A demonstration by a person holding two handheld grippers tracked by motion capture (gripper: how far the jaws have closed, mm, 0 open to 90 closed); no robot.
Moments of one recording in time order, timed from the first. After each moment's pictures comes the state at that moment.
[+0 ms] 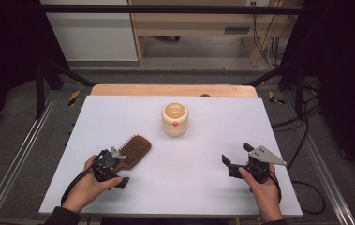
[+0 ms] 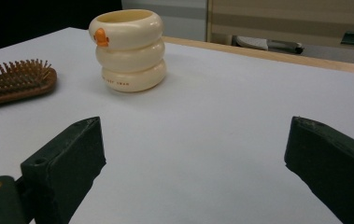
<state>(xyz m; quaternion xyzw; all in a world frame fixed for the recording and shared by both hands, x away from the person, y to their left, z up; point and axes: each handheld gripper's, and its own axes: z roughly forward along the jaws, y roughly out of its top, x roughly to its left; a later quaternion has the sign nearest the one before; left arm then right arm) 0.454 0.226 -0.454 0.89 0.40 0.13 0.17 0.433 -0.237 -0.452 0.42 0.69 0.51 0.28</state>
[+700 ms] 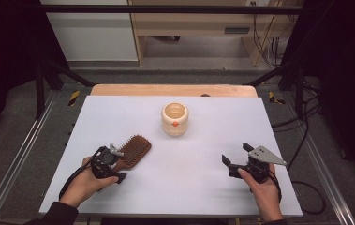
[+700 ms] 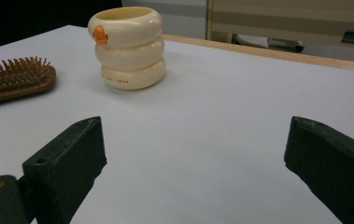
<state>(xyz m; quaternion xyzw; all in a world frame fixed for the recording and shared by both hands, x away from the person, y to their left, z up) 0.465 0.233 -0.447 0.89 0.40 0.11 0.17 0.434 -0.237 -0.453 0.42 0.69 0.51 0.28</state>
